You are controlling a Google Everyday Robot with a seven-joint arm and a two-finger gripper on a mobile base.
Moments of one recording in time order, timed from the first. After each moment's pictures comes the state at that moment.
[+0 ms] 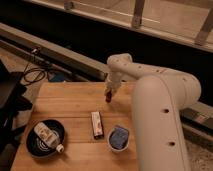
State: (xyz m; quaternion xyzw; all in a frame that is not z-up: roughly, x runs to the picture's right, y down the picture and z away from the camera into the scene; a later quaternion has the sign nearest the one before) arm 0.031 0.034 0.911 -0.30 0.18 0.70 0.63
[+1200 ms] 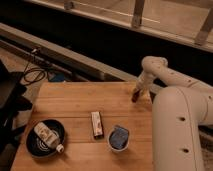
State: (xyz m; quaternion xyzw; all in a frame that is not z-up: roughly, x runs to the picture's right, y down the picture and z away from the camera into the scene) arm 0.245 0.048 0.925 -0.25 0.23 0.81 0.48
